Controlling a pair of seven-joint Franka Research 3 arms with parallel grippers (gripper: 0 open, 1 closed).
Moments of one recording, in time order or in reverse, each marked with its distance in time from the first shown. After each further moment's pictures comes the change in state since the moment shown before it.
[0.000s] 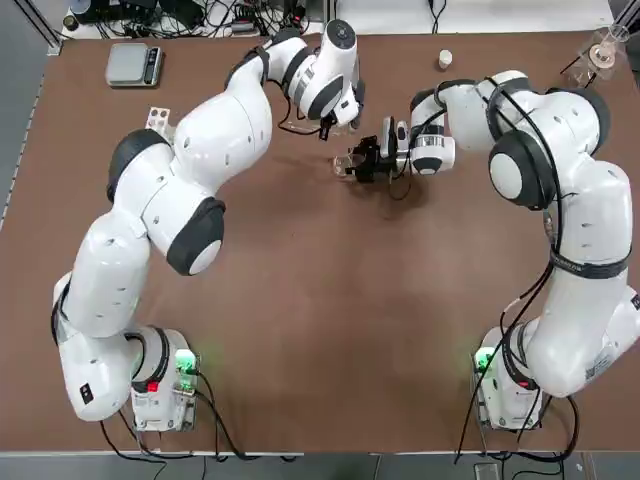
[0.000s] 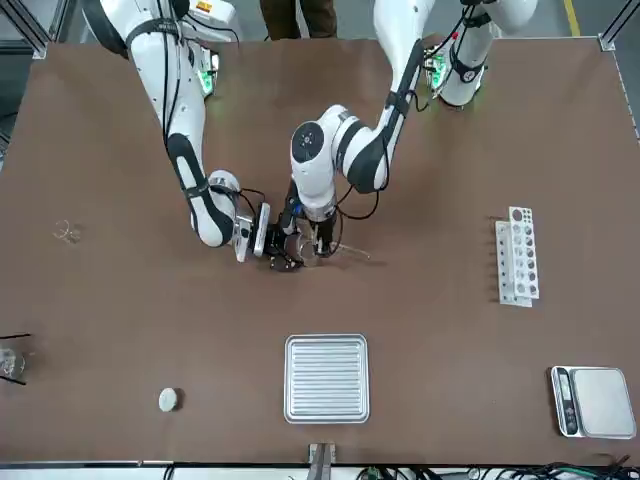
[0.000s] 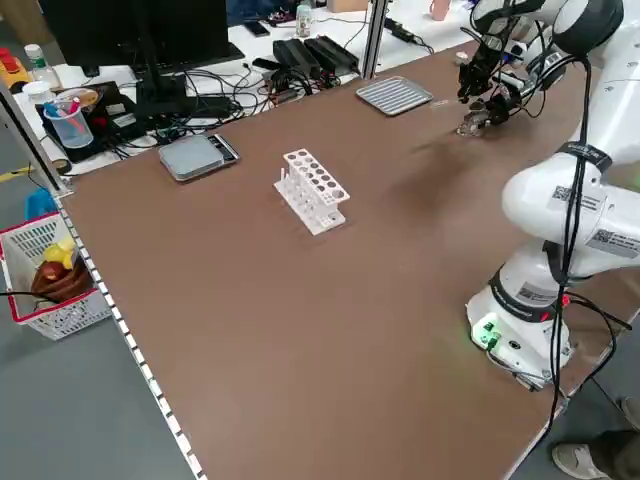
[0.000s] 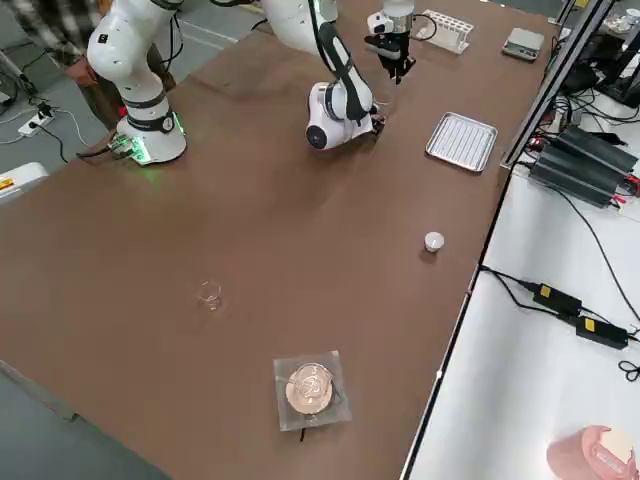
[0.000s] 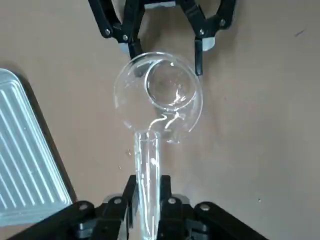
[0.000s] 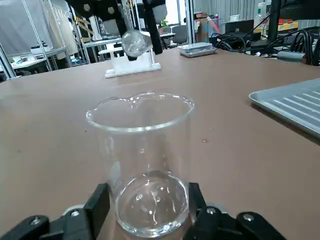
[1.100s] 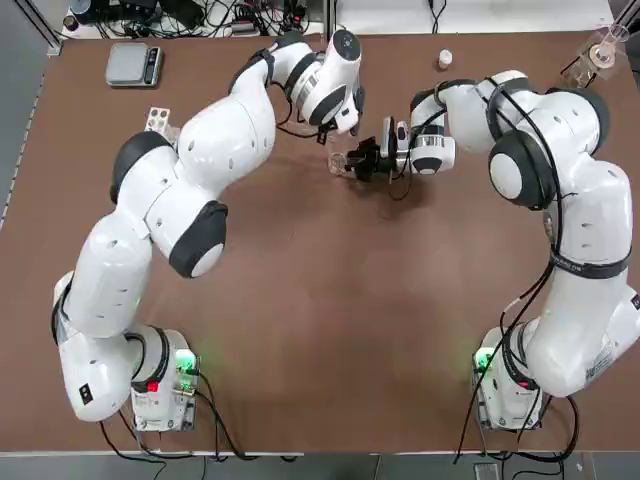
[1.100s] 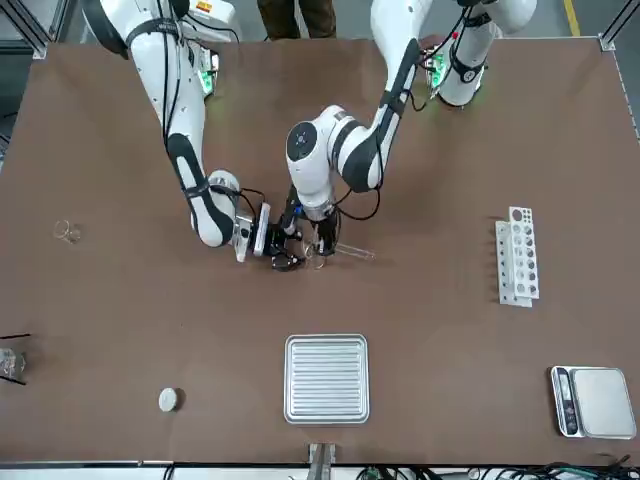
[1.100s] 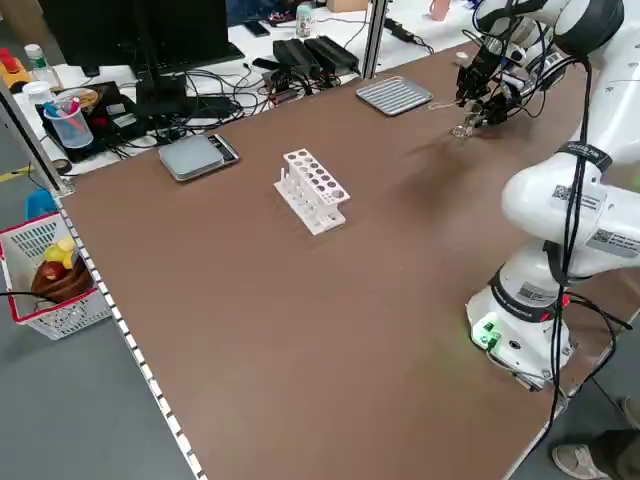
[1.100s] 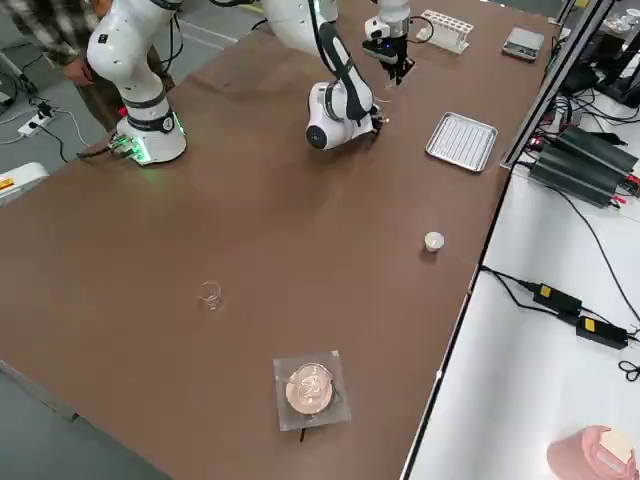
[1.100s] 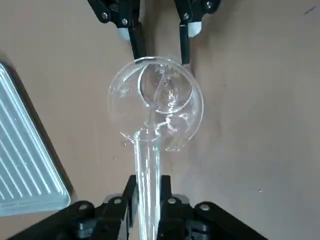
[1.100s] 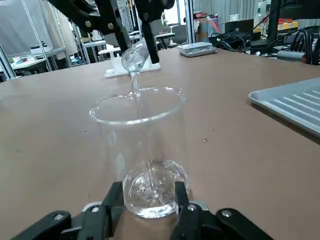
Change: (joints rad) left arm -0.013 0.013 0.000 -0.006 0.072 -0.018 -0.037; right arm 0.000 0.000 0.000 0.000 0.000 0.001 0.003
